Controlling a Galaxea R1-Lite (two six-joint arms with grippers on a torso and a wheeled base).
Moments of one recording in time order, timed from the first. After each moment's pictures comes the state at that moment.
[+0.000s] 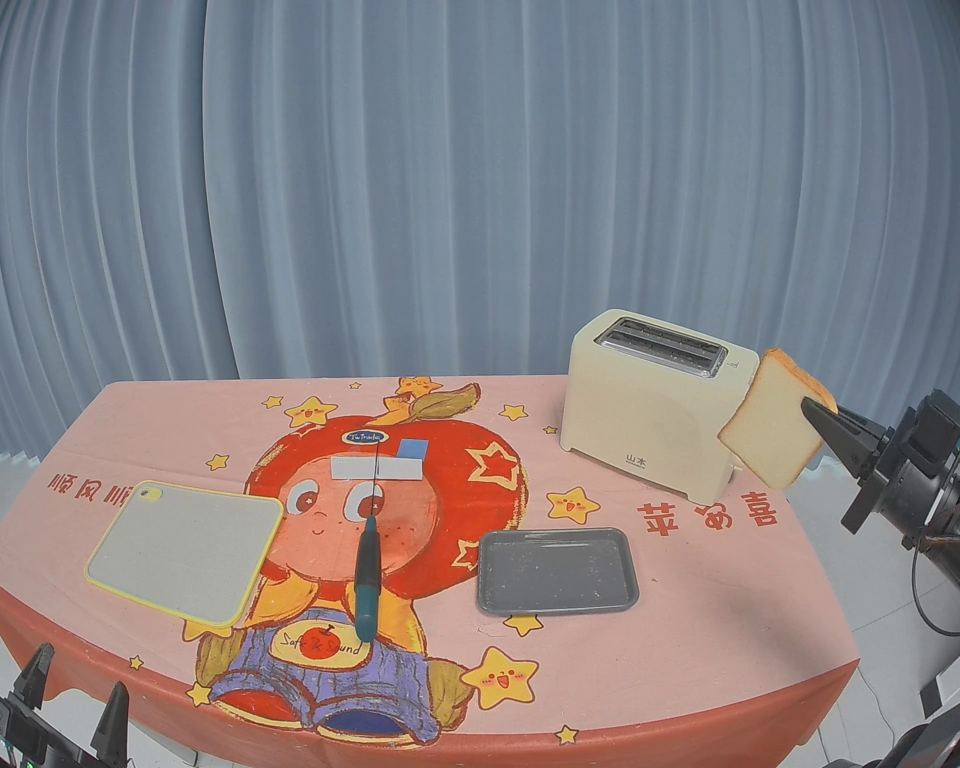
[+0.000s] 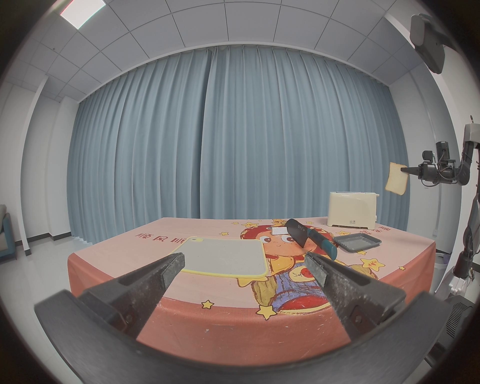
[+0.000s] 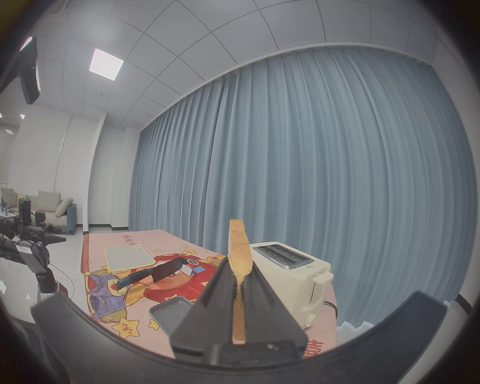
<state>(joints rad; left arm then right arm) 0.00 0.05 -0.02 0.00 -0.01 0.00 0.30 1.30 -0.27 -1.08 0.23 -0.06</state>
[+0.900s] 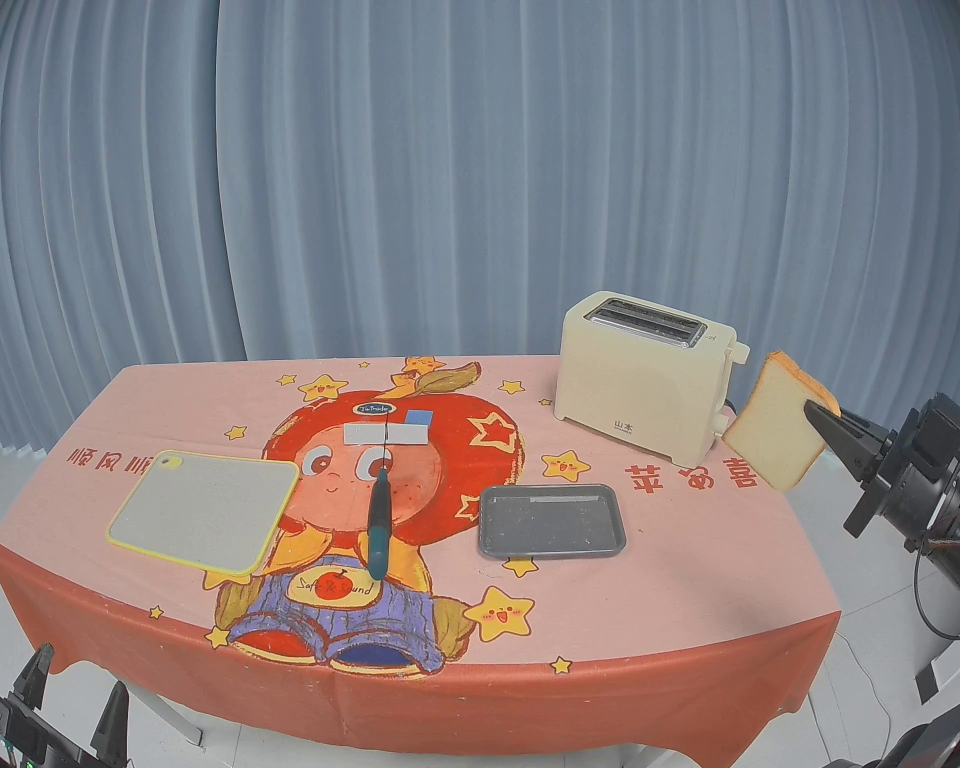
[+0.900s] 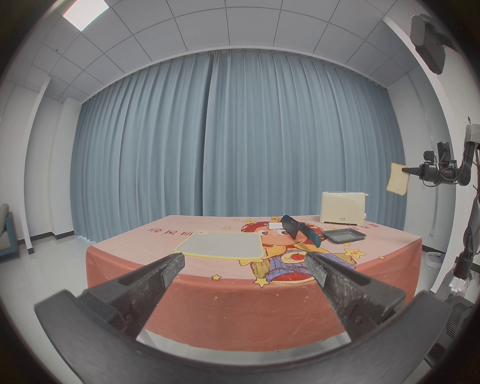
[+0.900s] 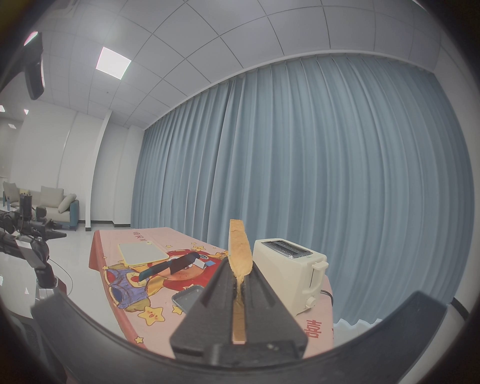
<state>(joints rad) -0.01 0.05 -0.02 0.00 0.00 0.00 0.30 1.30 -0.27 -1.07 0.23 -0.08</state>
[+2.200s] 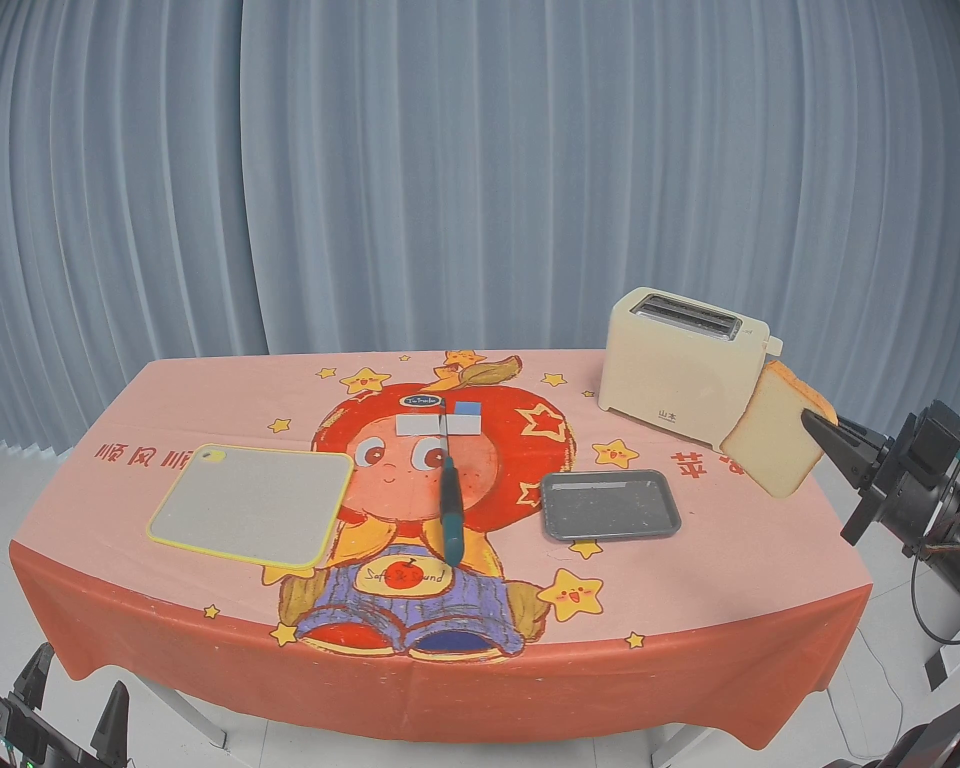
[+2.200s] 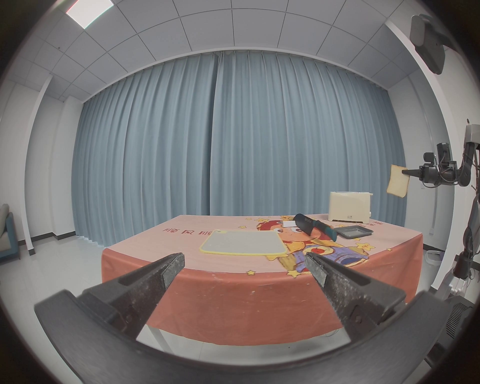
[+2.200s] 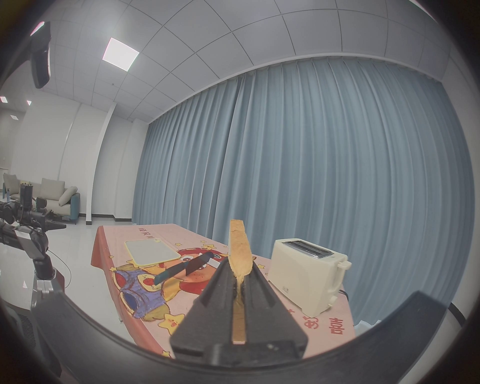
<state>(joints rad) -0.01 0.05 -0.02 0.00 0.00 0.00 0.30 1.30 -0.26 -1.07 0.23 -0.11</state>
